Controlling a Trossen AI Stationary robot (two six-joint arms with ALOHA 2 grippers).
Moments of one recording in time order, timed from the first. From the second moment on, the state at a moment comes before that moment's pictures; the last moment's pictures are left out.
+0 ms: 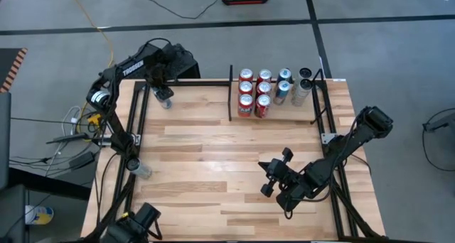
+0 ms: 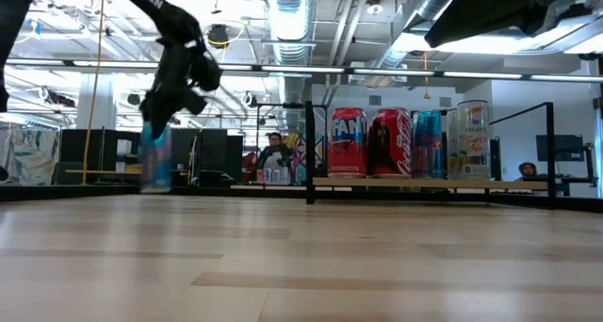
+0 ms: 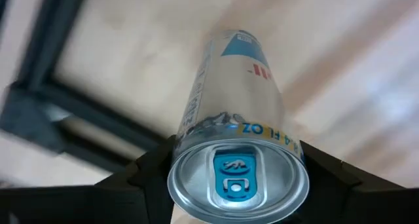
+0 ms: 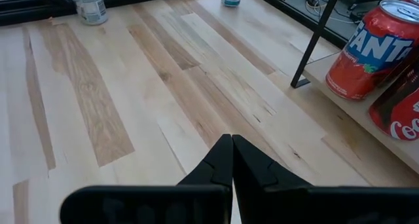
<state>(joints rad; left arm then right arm) 1.03 1.75 1.46 -1.36 -0.07 0.36 0.68 1.54 1.06 -0.58 1.01 0.93</state>
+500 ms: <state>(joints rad) 0.32 1.68 1.61 -1.42 0.05 0.19 0.67 1.47 1.06 -0.61 0.99 0.93</state>
